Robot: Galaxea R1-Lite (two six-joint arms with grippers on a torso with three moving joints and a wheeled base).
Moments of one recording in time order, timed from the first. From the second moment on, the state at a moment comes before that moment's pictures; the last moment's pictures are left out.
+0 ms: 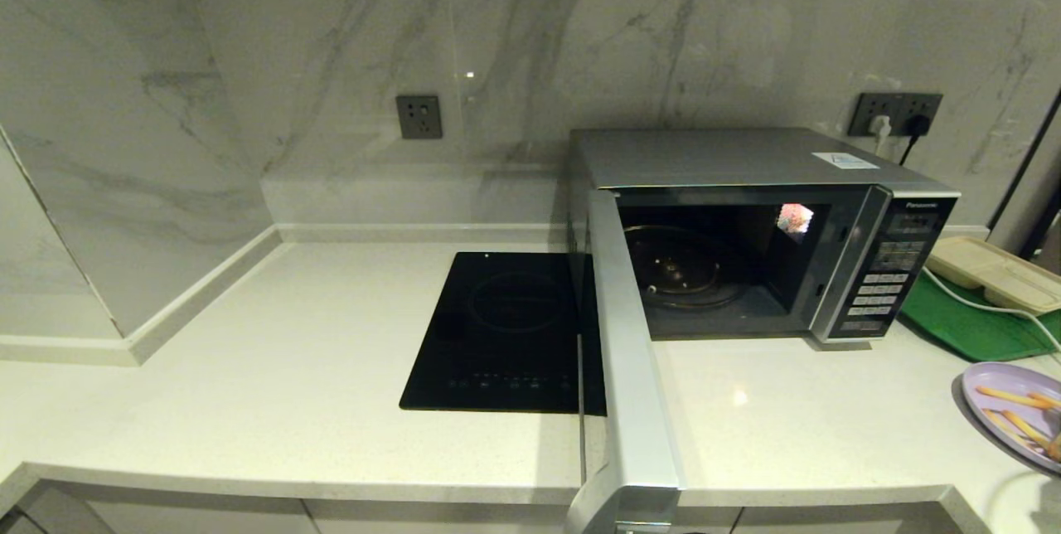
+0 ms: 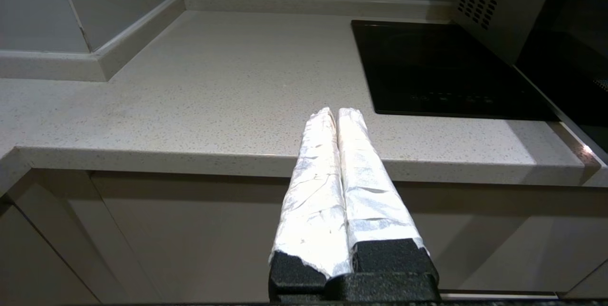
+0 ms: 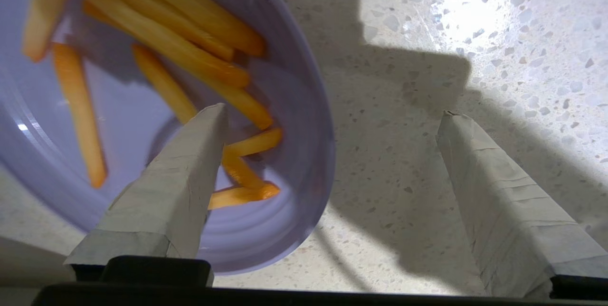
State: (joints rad) left arm 0.00 0.00 0.00 -0.01 0.01 -0.05; right arm -0.83 2.24 -1.43 0.50 -0.05 1.07
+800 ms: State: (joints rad) left arm 0.00 0.00 0.00 -0.01 0.01 -0.05; right arm -0.83 2.24 -1.44 0.55 -0.02 1.10
